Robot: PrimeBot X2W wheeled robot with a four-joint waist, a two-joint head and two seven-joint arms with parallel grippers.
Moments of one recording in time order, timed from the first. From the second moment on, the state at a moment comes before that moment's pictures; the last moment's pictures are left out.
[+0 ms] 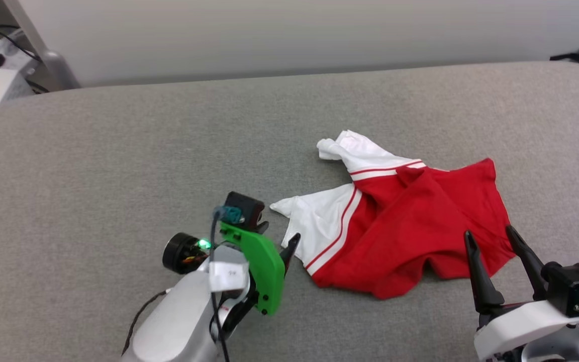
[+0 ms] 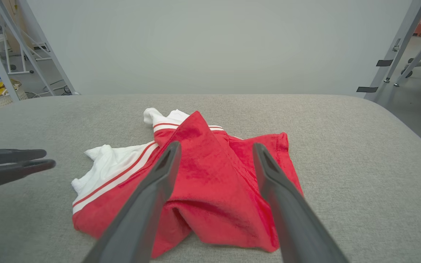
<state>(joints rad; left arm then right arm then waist) -0.40 0.17 -0.54 0.36 -0.48 -0.07 0.29 0.13 -0.05 0.01 -0.24 0.13 0.13 0.04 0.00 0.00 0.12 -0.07</state>
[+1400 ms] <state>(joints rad) -0.37 0.53 -0.62 0.18 -0.67 0.14 0.47 0.08 -0.05 -0.05 -0.17 0.20 0.13 0.02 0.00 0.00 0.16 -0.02</state>
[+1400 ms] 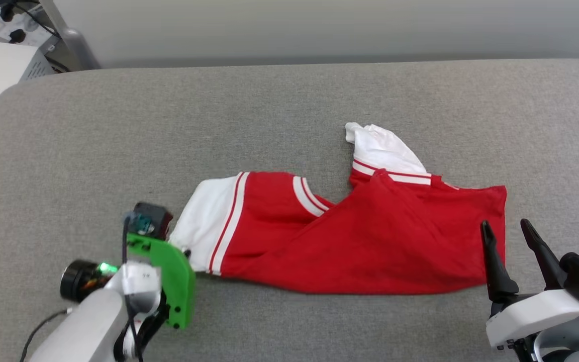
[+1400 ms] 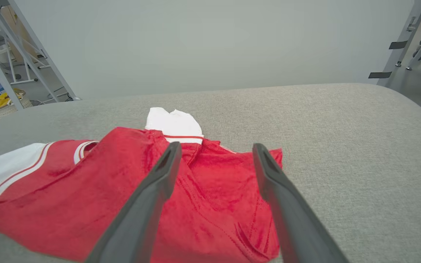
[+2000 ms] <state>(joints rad) -0.05 0.43 -0.53 0.22 -0.78 0.24 0.18 0.12 -0.05 -0.07 -0.20 0.19 0.13 0.08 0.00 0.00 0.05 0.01</state>
